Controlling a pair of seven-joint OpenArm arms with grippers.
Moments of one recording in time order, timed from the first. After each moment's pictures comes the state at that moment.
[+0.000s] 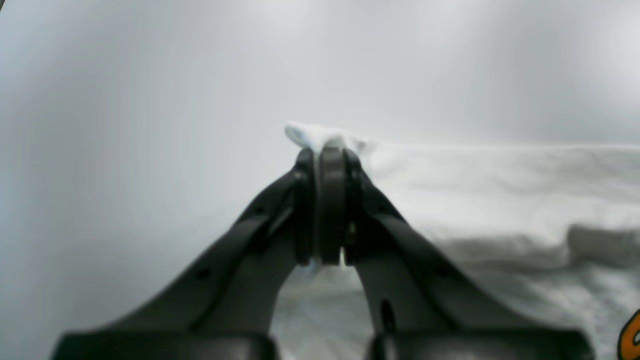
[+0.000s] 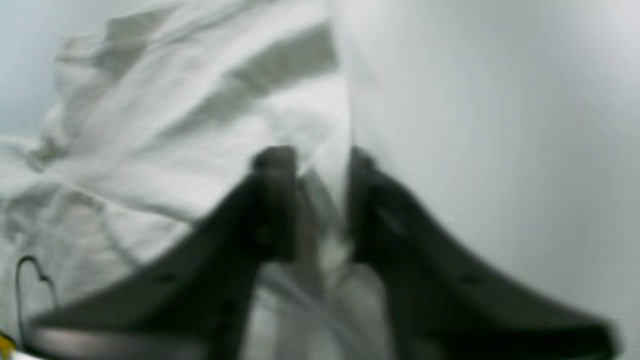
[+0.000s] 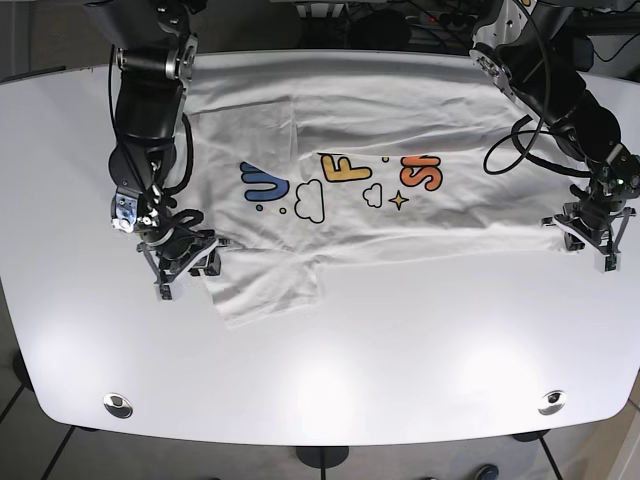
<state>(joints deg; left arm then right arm) -17.3 -11.7 -46.6 76.2 2.6 -39.9 45.5 19.2 5.5 14.5 57.3 8.8 26.3 -29.6</state>
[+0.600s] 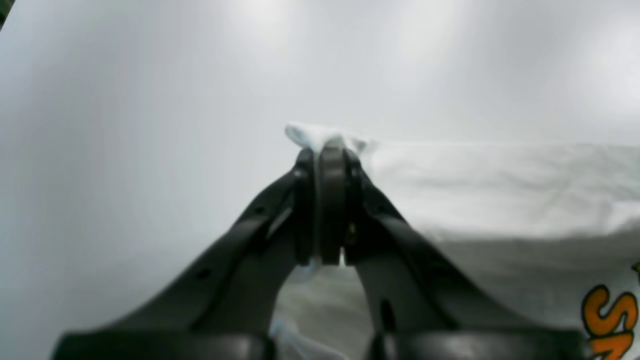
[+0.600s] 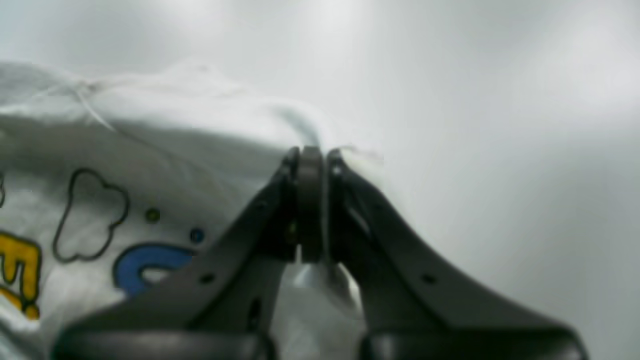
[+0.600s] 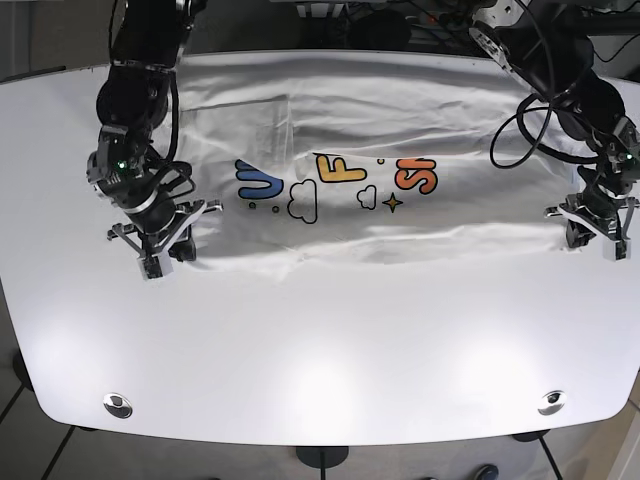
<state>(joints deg) -10.4 -11.8 -46.8 85.3 -12.1 -39.9 49.6 1.0 5.4 14.7 100.3 8.8 26.4 -44.3</state>
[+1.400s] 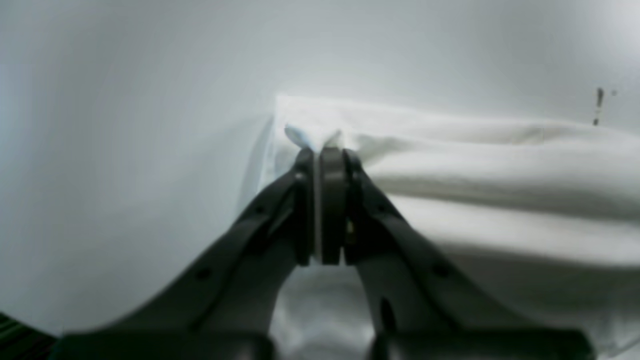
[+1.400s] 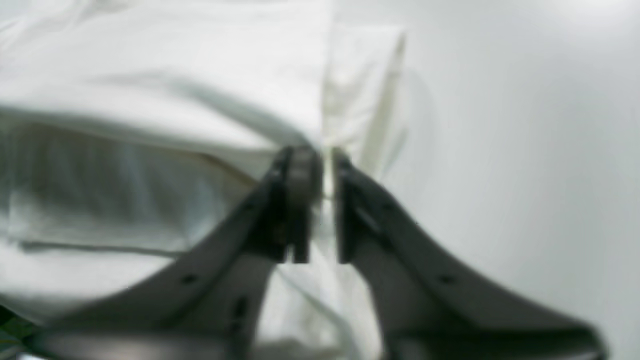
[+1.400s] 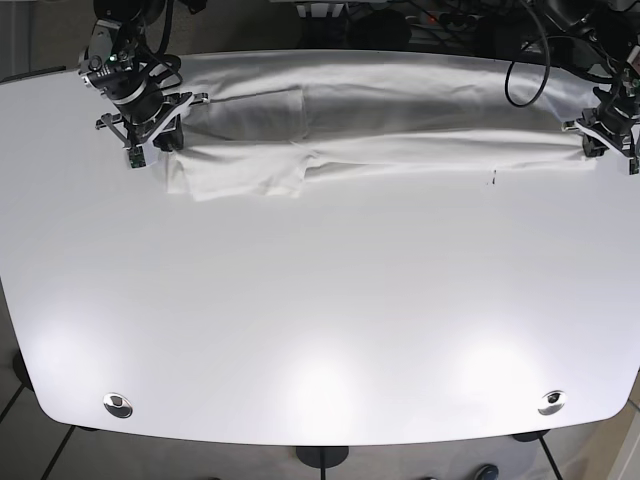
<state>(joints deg) 9.4 -16.8 -52.8 85.7 -18.5 -40.0 49.8 -24.1 3.2 23.6 111.2 13.4 28.7 -45.1</state>
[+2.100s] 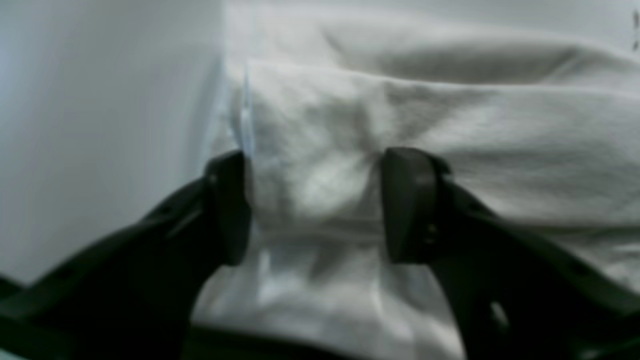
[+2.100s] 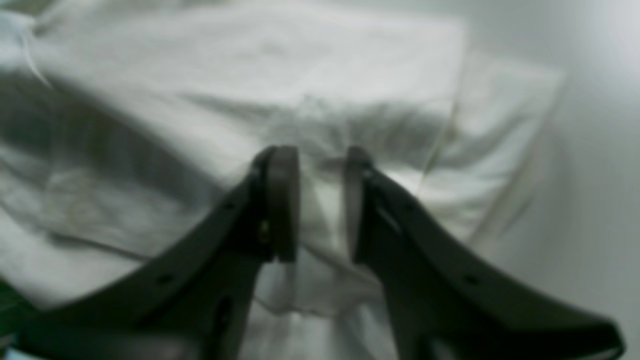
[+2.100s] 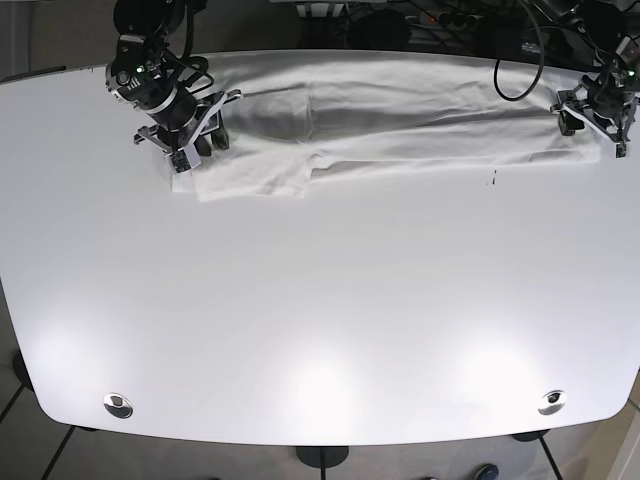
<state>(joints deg) 11.4 -13.4 -53.2 83.3 -15.5 -39.9 50.8 -20.8 2.2 16.2 102.4 9.4 35.0 -40.5</state>
